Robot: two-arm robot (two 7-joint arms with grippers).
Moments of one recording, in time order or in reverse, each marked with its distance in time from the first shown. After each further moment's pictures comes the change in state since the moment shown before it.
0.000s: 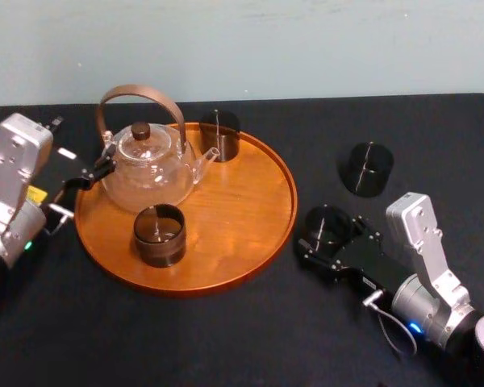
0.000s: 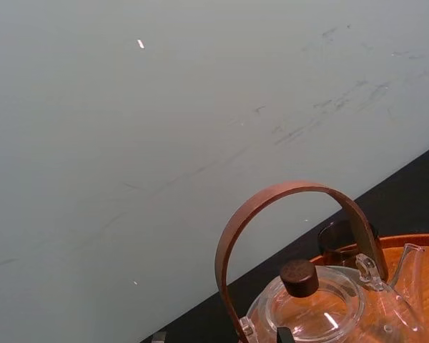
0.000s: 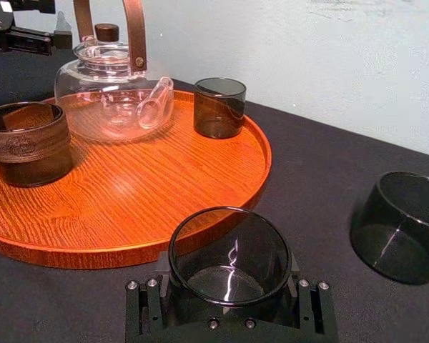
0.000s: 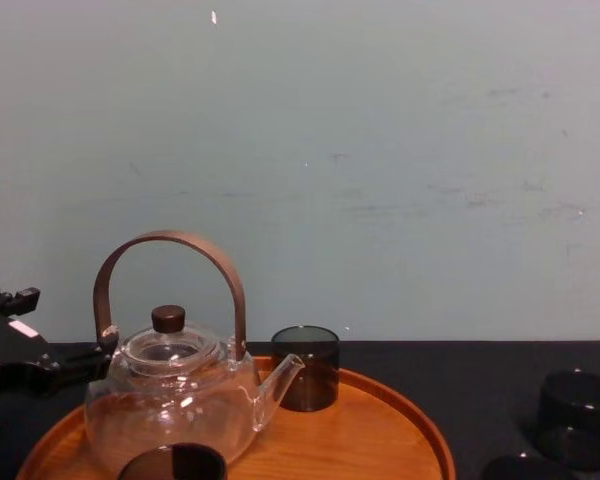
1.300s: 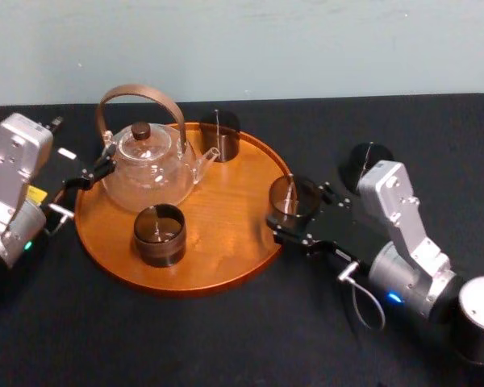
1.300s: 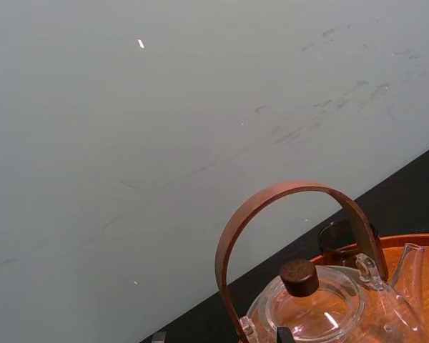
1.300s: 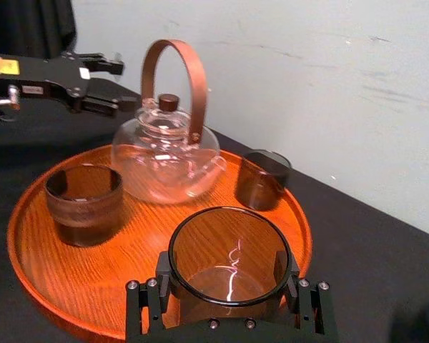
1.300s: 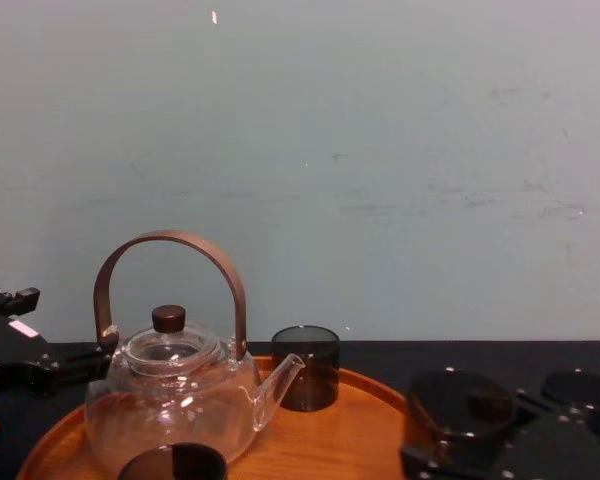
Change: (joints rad) left arm 0.000 0.000 0.000 0.000 0.000 0.000 0.000; right arm 0.072 0.025 -0.070 -0.087 -0.015 0.020 0.041
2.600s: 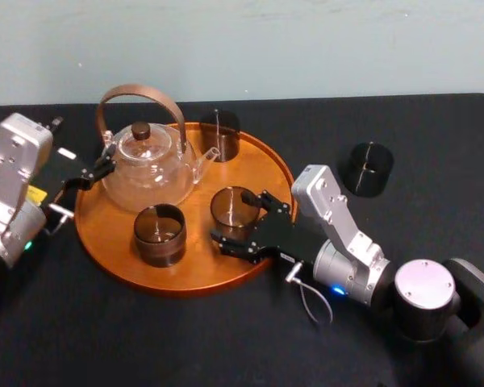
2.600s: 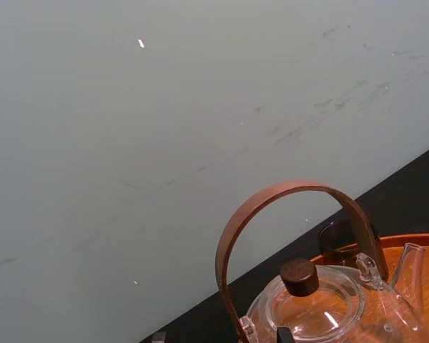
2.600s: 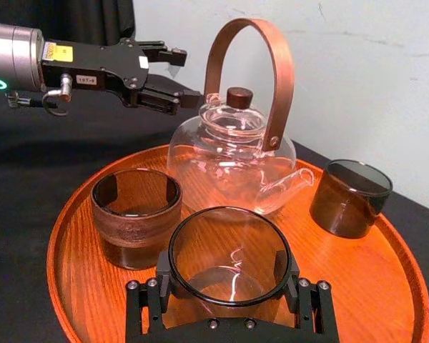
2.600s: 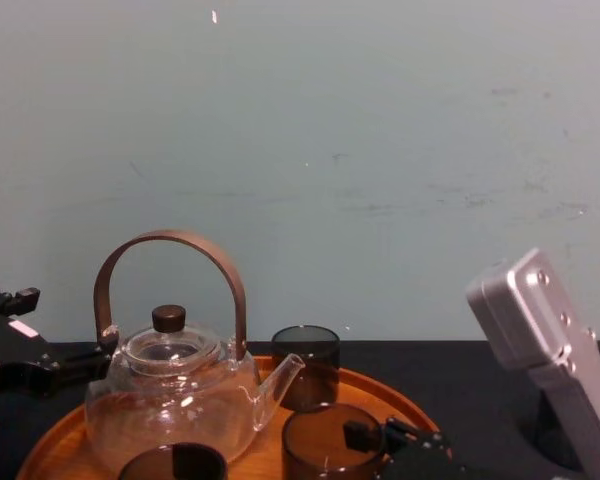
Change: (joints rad) left arm 0.000 0.000 0.000 0.000 0.000 0.000 0.000; right arm 0.190 -0.089 -0.156 0.251 0.004 -0.068 0.079
